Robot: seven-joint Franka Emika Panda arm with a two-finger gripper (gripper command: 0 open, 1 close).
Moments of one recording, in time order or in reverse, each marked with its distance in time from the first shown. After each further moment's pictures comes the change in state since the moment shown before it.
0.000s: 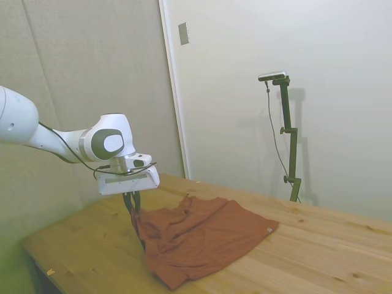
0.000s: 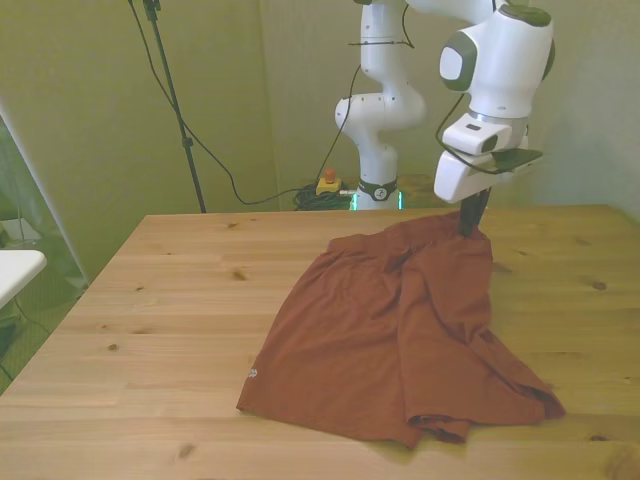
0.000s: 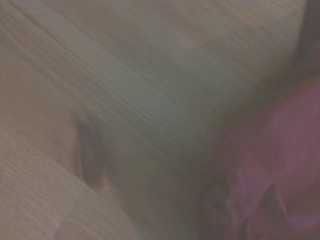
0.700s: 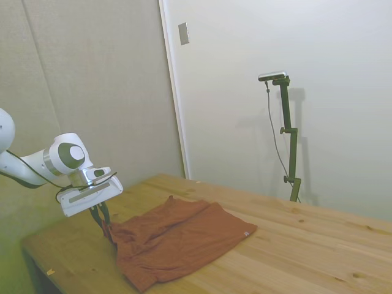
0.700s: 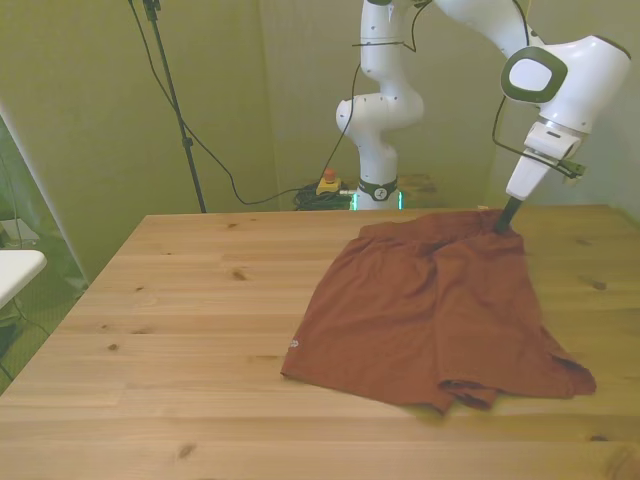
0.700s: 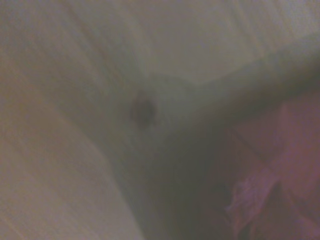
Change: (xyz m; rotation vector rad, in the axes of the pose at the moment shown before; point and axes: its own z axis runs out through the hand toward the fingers) arm -0.102 -0.106 0.037 -0.286 0.042 -0.279
